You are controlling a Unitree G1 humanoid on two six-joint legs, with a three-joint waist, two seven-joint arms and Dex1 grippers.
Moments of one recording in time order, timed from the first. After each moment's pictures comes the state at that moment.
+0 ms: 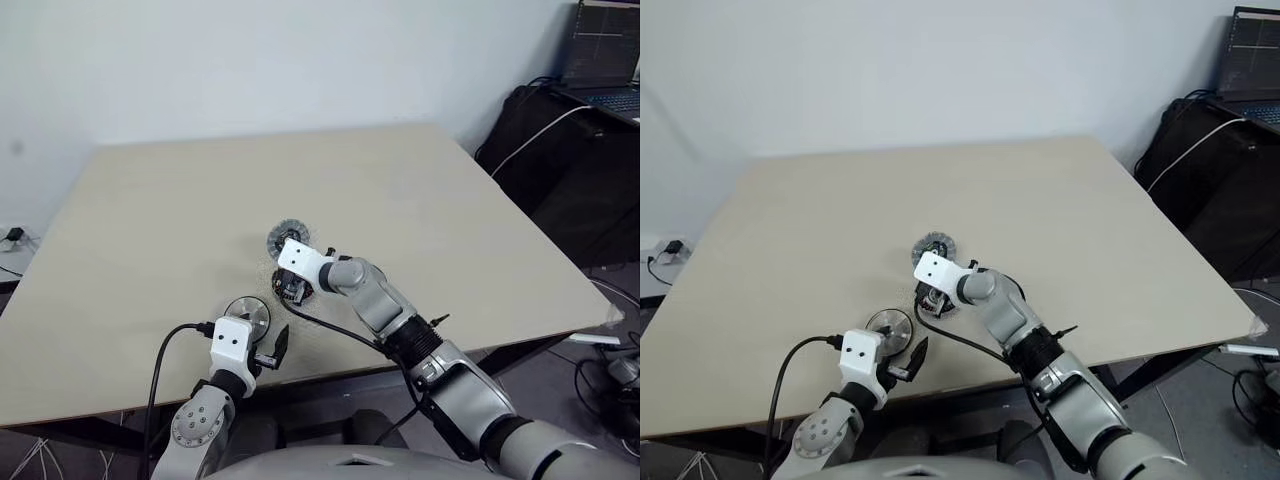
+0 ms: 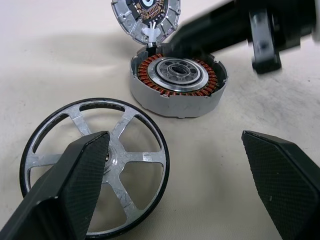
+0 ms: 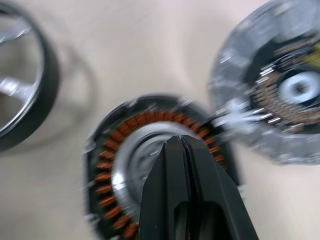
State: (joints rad) left arm 0.48 0.12 -0.21 -0.37 -0.06 0.20 -0.22; right arm -0.54 -0.09 0.54 0.35 -0.29 0.49 0.63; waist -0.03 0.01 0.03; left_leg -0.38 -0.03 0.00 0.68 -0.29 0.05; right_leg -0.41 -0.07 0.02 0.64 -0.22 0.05
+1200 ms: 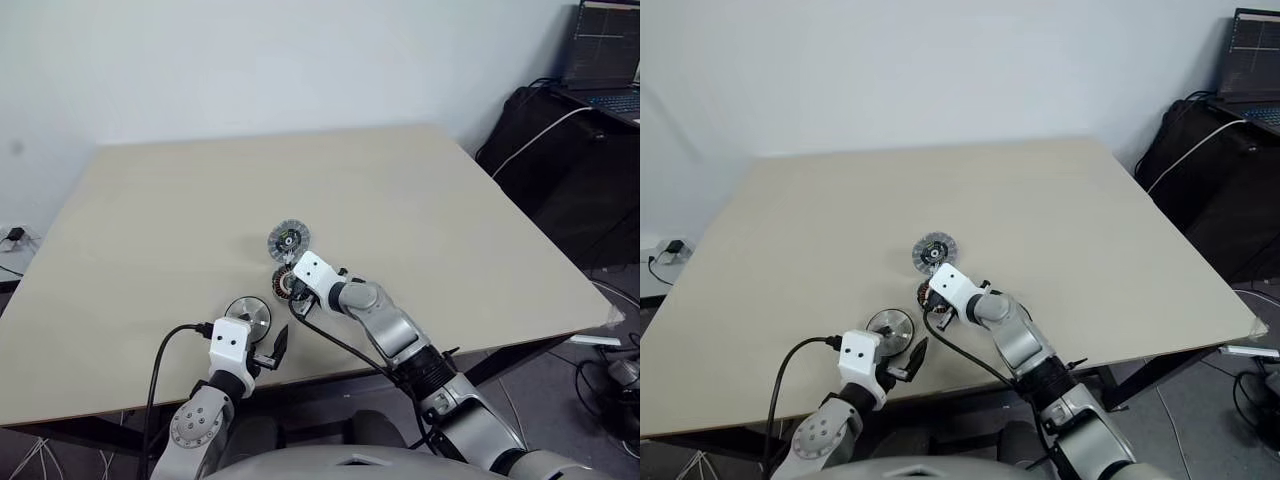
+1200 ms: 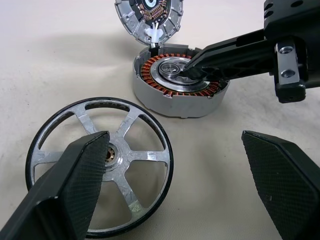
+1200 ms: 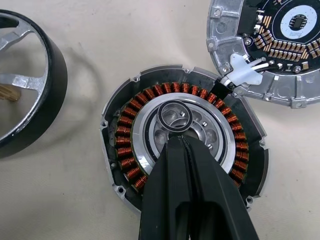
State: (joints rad) left arm 0.49 0.13 -0.21 -0.36 -0.07 0.19 -0.22; right arm -0.39 -0.09 0.45 0.22 -0.19 0.51 0.51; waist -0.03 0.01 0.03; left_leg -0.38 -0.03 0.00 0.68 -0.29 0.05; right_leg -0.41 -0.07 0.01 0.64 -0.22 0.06
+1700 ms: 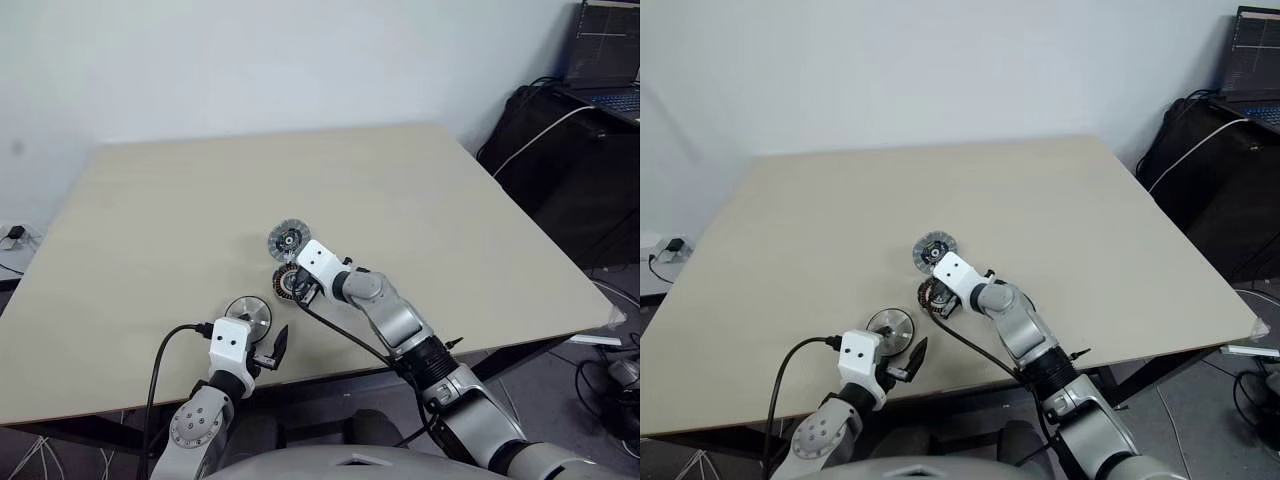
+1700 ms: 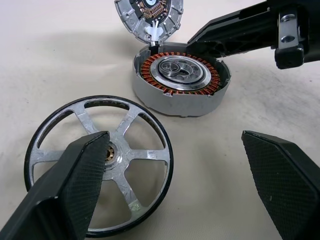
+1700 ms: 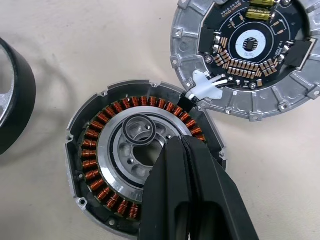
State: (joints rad) left arm 0.49 0.13 -0.21 -0.36 -0.07 0.19 -0.22; right arm -0.44 -0.11 0.45 0.22 -0.19 0.52 0.51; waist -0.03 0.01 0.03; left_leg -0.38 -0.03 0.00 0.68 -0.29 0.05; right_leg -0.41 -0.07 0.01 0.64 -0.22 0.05
